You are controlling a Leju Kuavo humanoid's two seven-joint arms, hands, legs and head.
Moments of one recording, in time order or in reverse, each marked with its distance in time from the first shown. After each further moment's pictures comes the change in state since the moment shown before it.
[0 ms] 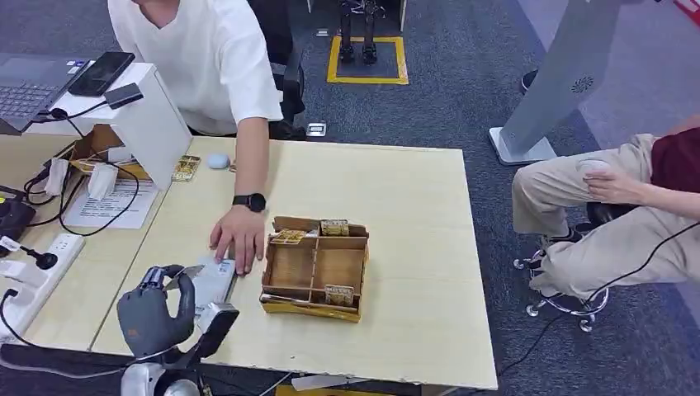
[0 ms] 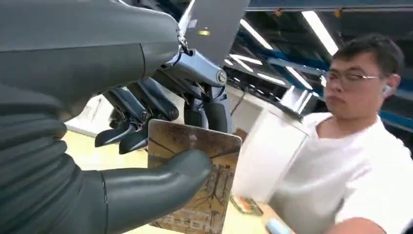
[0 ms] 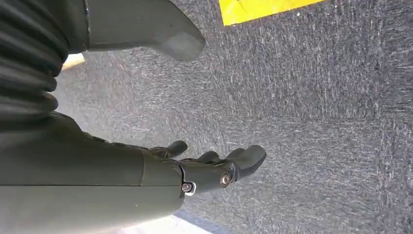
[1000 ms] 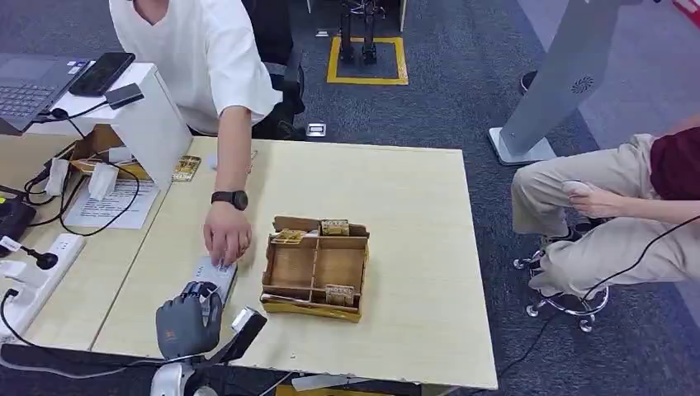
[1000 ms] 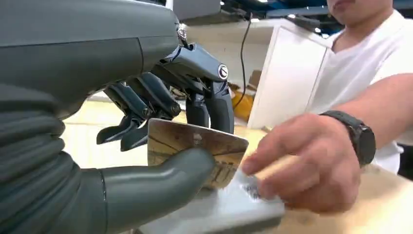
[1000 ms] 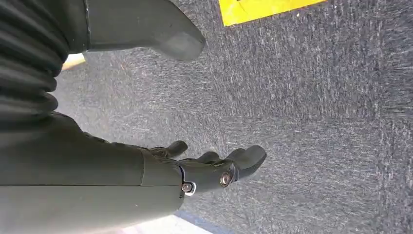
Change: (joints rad) left arm -0.078 0.008 0.033 0.329 -0.206 -0.002 0.175; right arm -0.006 0.001 0.004 -0.002 0.016 0.000 0.012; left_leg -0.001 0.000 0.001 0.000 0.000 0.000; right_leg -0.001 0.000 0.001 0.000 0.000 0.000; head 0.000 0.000
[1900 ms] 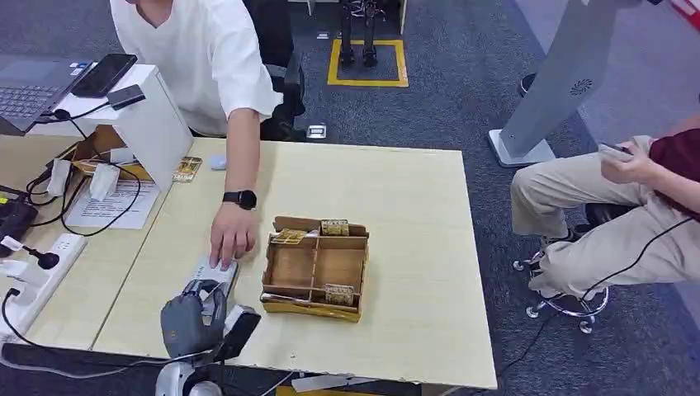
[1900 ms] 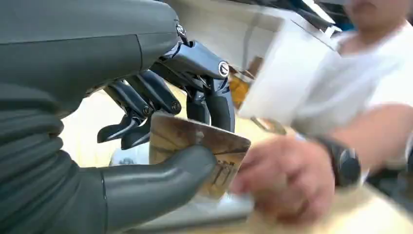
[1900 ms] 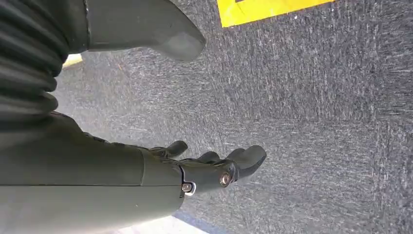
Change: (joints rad) left arm -0.017 -0.007 -0.012 0.027 0.367 0.002 -0.223; right arm 0.002 0.000 0.007 -0.001 -0.012 0.000 -0.006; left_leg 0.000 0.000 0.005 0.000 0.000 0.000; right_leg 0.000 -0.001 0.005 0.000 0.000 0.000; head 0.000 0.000
